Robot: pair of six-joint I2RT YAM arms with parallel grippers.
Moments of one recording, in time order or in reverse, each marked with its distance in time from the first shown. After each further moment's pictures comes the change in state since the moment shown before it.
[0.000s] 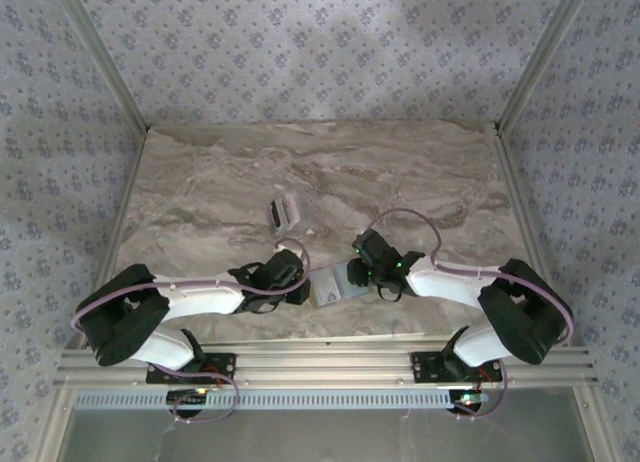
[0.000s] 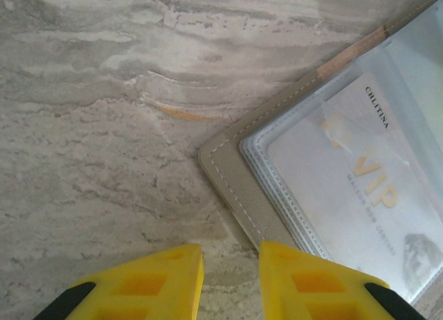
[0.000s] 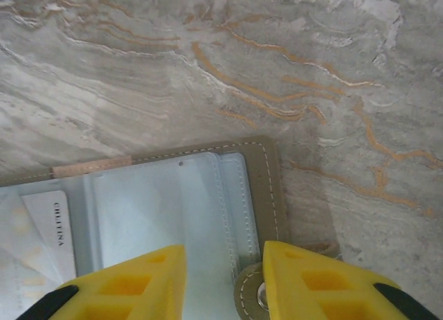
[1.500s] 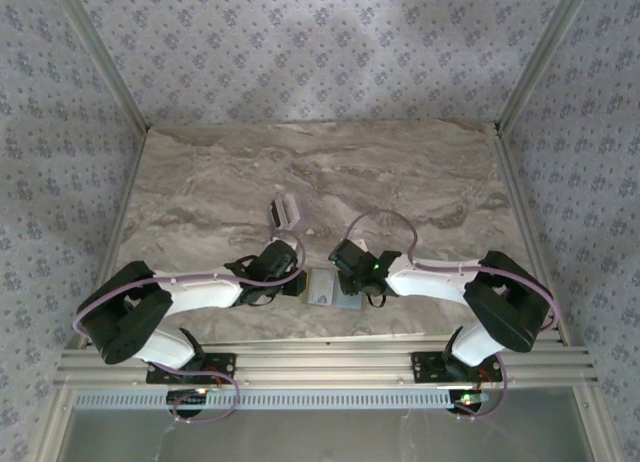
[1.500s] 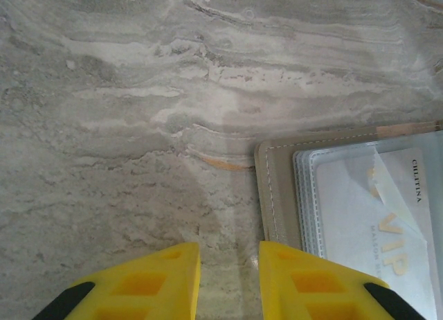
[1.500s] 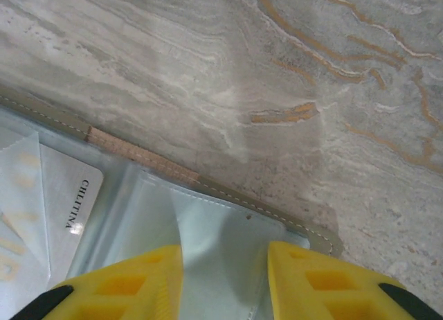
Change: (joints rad) left arm 0.083 0.016 0.005 0.031 0.043 0.039; right arm 0.150 0.112 0.156 -0.211 0.148 -0.040
